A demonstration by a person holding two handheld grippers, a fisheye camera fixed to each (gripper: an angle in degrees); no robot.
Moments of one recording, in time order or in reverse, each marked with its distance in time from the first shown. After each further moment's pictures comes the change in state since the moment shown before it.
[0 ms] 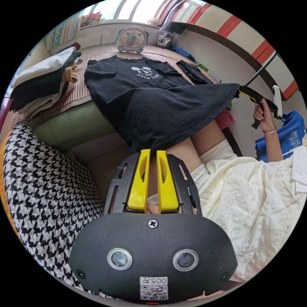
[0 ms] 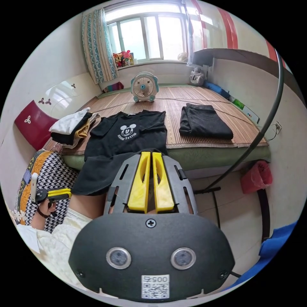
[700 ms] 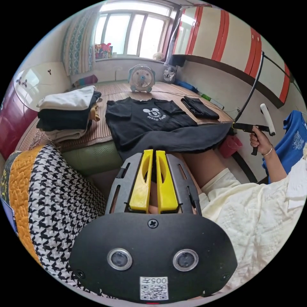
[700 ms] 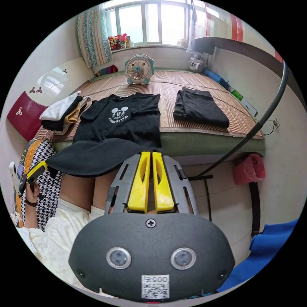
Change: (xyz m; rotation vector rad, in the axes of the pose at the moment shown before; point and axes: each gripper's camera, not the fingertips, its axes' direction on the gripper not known) left arm 0.030 0.030 -0.065 0.339 -0.152 0.008; right arm 0.006 0.050 0.050 -0.147 0.068 -0.020
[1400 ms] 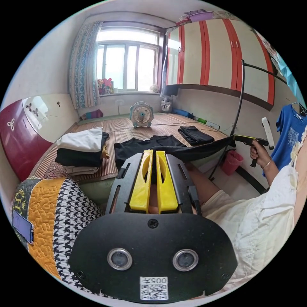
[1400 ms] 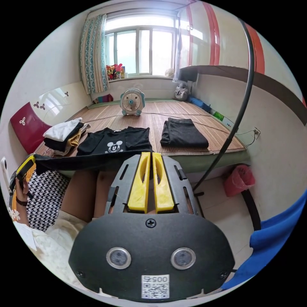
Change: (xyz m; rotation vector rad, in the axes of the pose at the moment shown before) left arm 0.033 -0.004 -0.056 0.258 -0.072 0.071; right arm -0.015 0.092 -0.065 0.276 0.073 0.041
